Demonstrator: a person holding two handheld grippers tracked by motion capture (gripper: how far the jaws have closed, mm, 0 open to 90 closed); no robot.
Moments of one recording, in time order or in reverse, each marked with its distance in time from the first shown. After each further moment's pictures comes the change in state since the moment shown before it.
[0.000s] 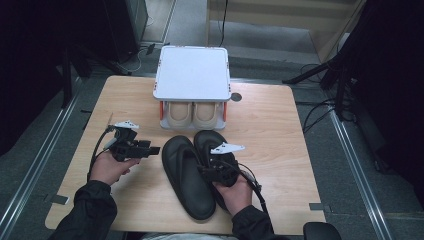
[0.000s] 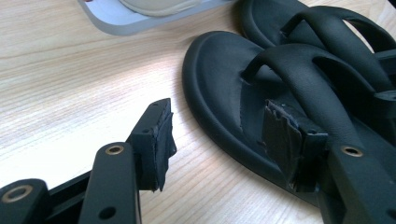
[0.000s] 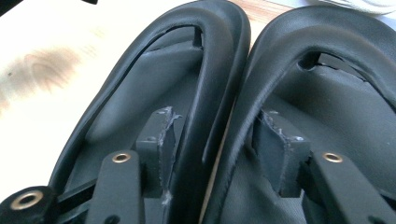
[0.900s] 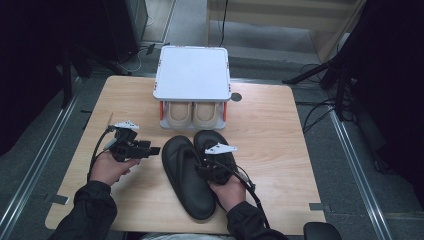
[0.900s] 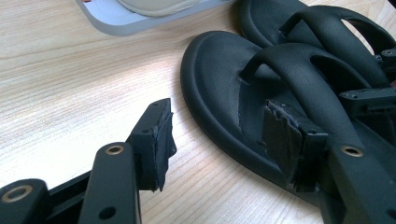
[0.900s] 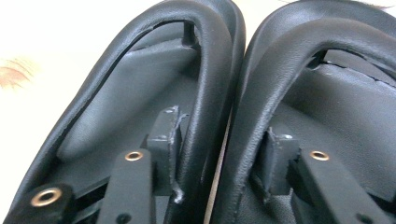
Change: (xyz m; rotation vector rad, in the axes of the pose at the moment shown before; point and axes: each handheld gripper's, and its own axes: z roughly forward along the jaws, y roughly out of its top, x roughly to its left) left arm -0.002 0.000 0.000 -0.001 0.000 0.003; right arm 0.005 -0.002 0.020 -0.005 -0.062 -0.001
